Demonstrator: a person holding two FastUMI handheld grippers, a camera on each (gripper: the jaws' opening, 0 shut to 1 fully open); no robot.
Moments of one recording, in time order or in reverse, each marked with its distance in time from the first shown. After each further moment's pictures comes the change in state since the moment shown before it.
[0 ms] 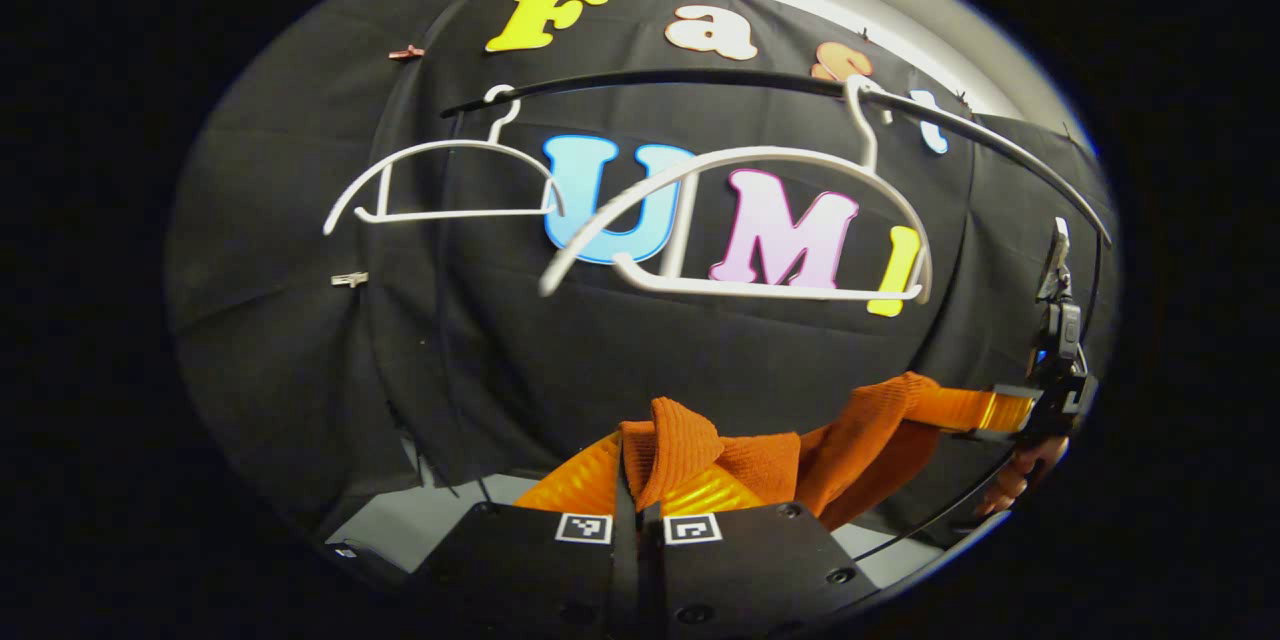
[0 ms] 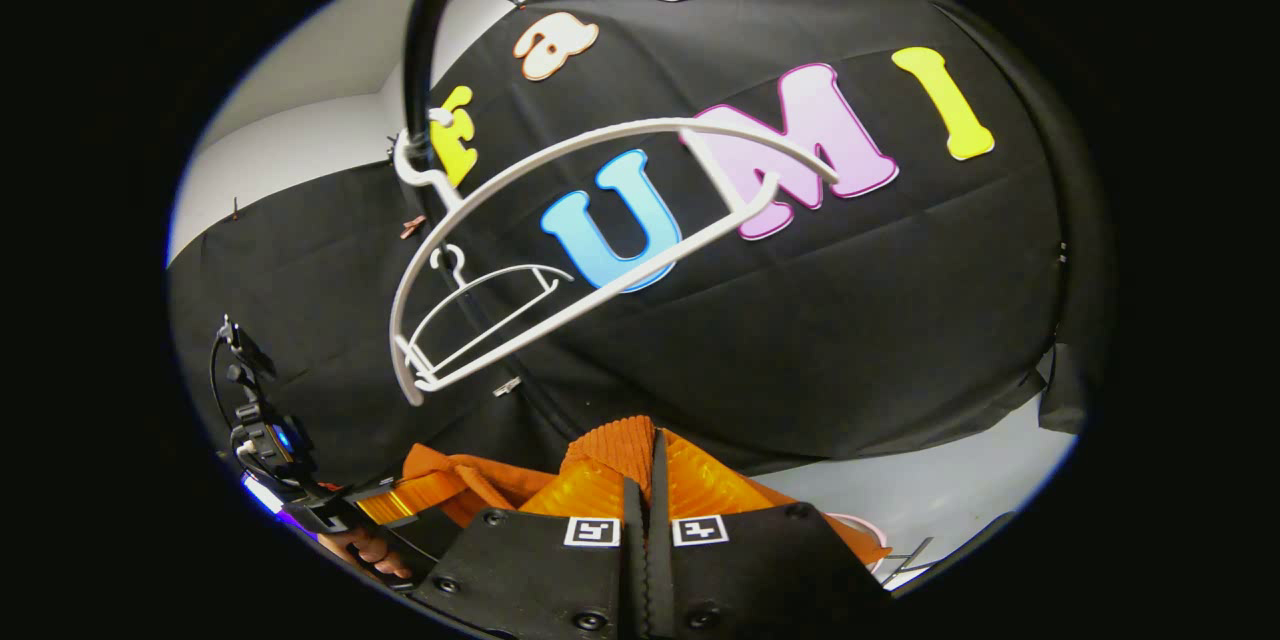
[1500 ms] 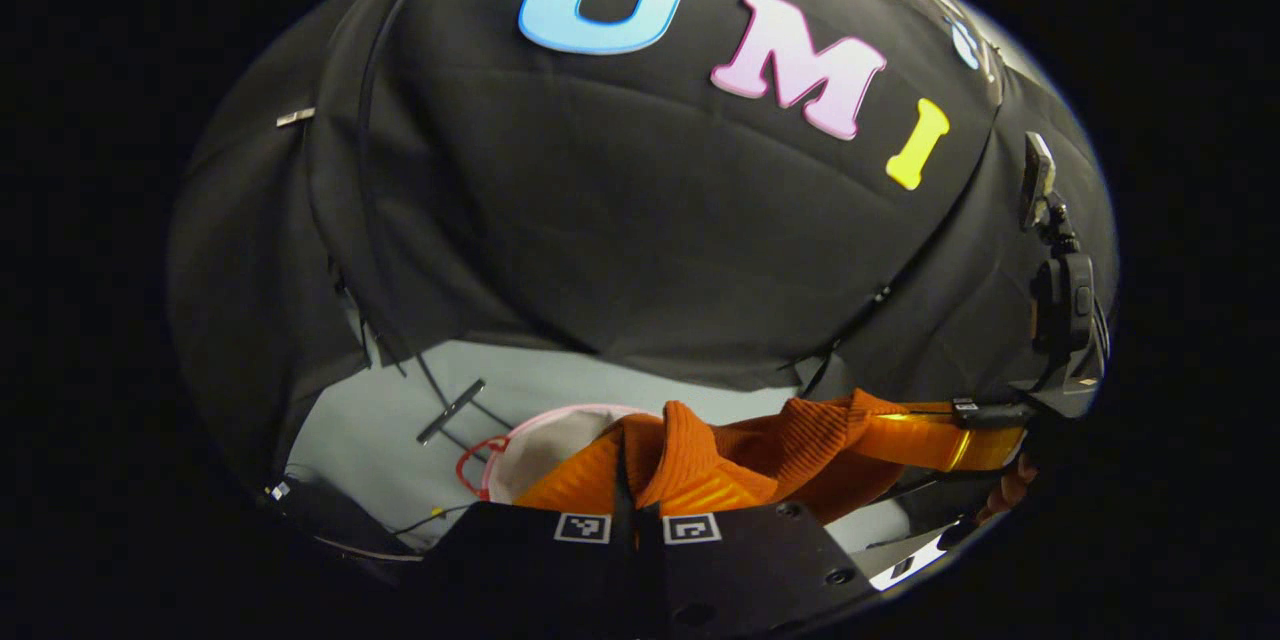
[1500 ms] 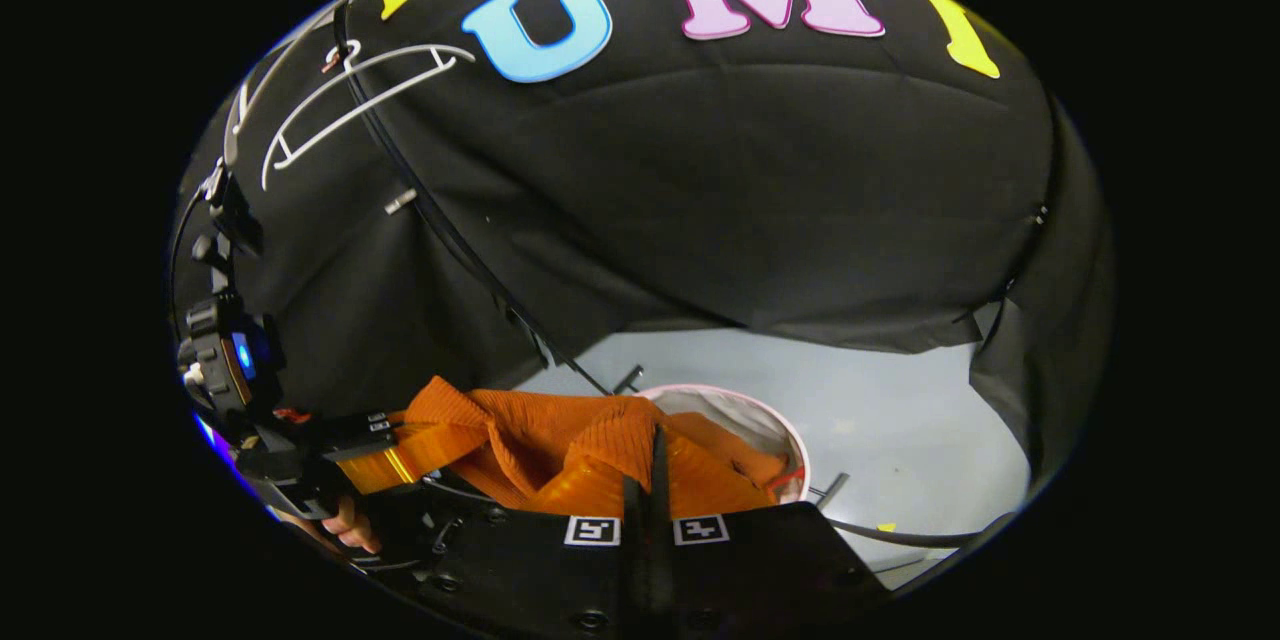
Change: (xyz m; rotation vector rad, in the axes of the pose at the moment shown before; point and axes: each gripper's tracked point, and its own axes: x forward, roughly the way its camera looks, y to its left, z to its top) left arm 0.088 -0.001 -0.256 -0.076 0.499 -0.007; right arm 0.030 -0.150 -0.218 -0.181 0.548 -0.286
